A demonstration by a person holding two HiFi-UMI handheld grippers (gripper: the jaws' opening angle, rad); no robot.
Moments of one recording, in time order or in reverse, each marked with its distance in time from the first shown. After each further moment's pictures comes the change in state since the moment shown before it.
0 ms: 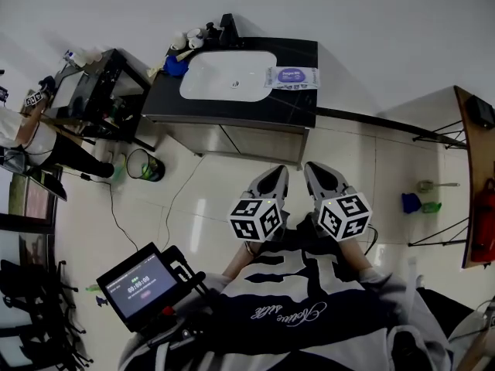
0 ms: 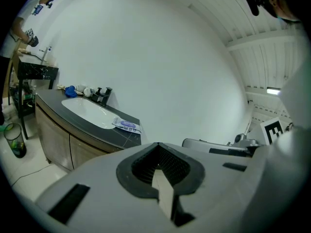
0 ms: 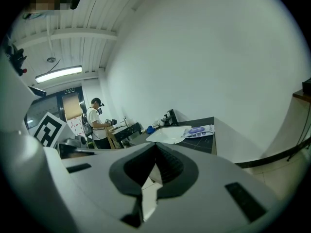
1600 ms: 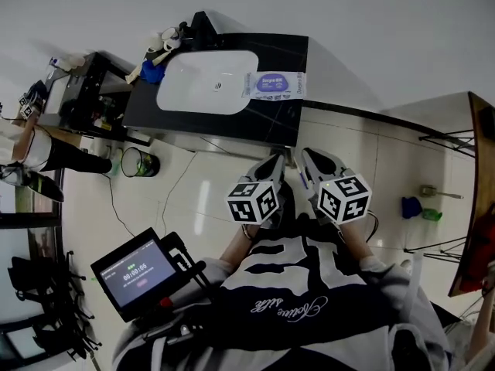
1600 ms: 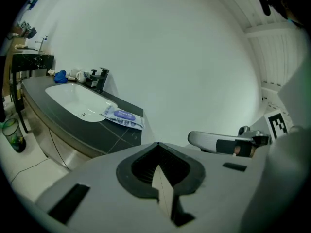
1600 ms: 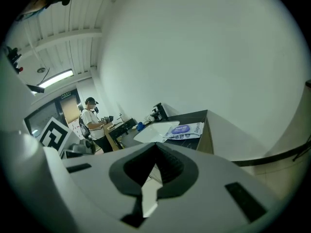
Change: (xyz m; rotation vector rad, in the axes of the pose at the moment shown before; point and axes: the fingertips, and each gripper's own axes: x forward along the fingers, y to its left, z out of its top) left arm 0.179 0.018 0.002 -0.059 0.132 0.095; right arm 0.078 -0.160 0.031 0.082 0.122 0.055
